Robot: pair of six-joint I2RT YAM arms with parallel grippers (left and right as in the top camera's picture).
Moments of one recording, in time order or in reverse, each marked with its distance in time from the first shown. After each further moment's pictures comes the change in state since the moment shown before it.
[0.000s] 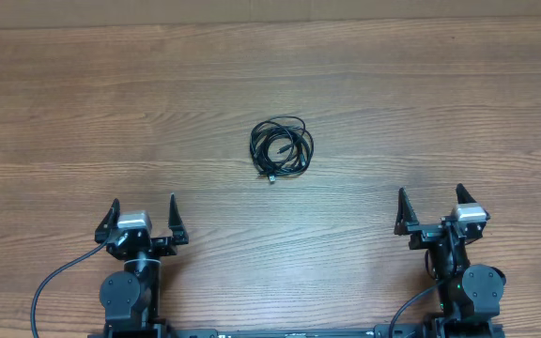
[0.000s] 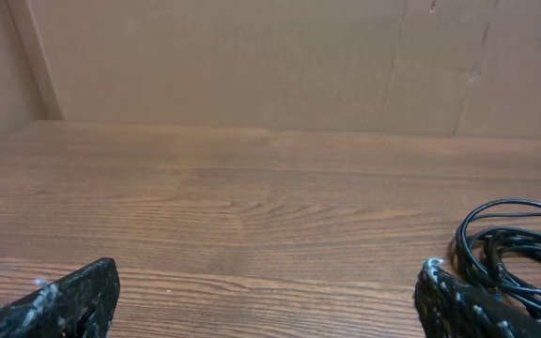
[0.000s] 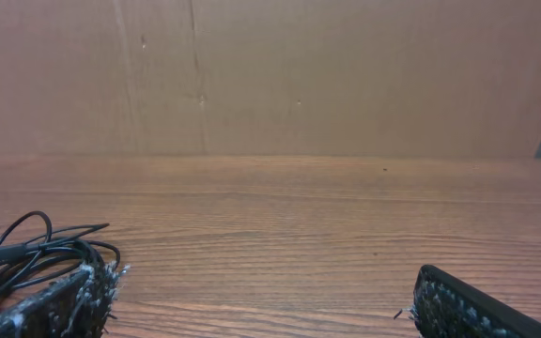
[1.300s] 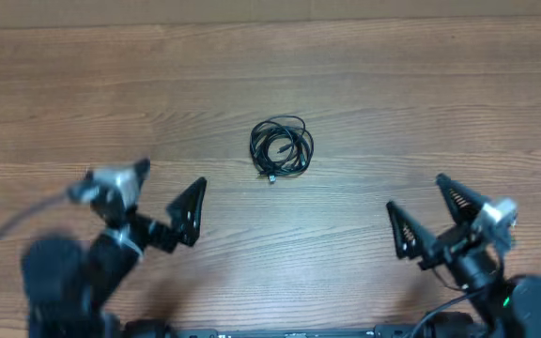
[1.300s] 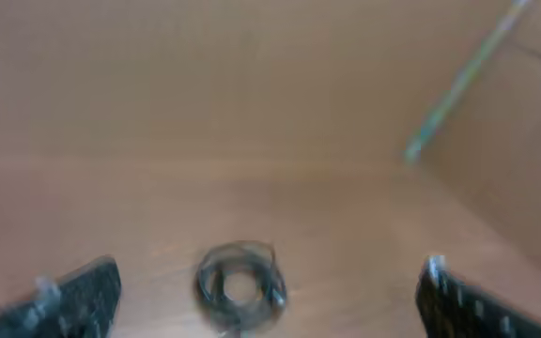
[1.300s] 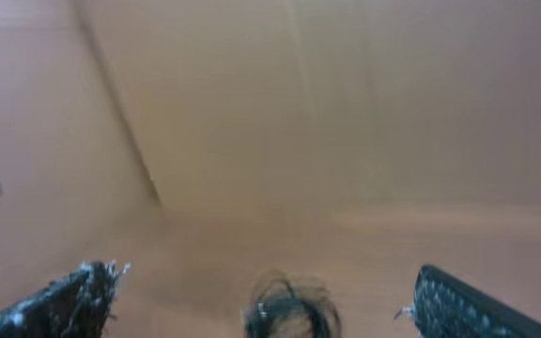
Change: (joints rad) left arm 0.000 0.604 0.938 -0.559 0.562 -0.202; right arm -0.061 0.223 0.518 -0.251 -0.486 0.286
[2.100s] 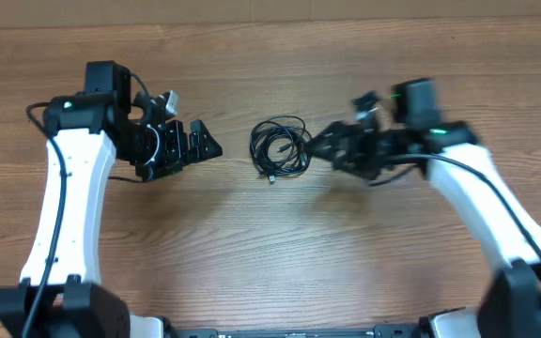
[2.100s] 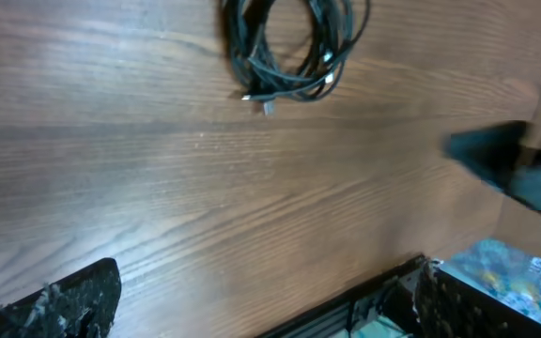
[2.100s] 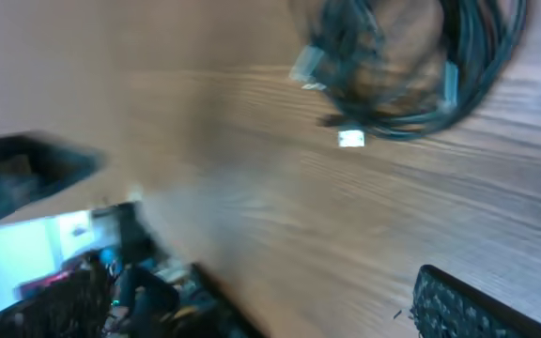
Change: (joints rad) left arm 0.000 0.996 0.534 -0.680 0.076 0.095; right arm 0.305 1.391 0.630 -0.383 -0.217 0.168
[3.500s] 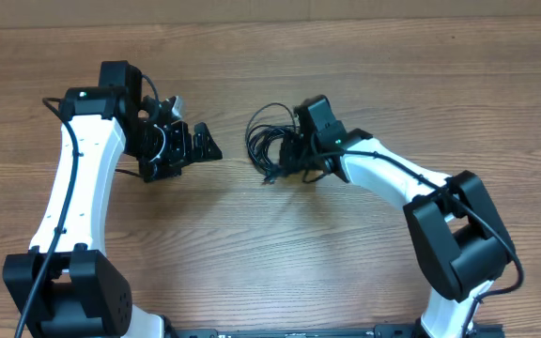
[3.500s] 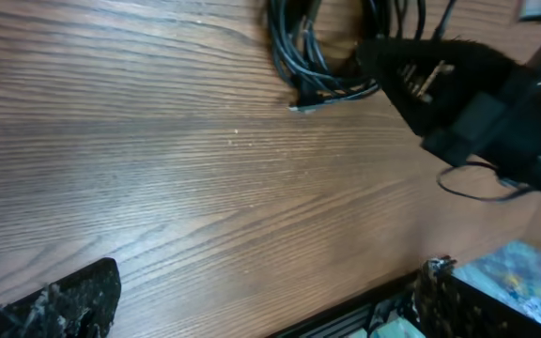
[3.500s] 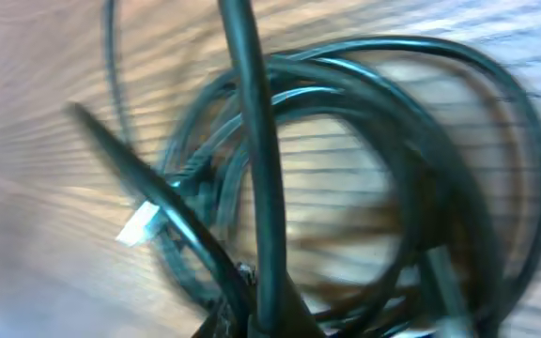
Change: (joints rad) left arm -0.020 0.076 0.001 0.017 -0.060 0.000; right arm 0.264 0.306 0.078 0.356 0.502 0.156
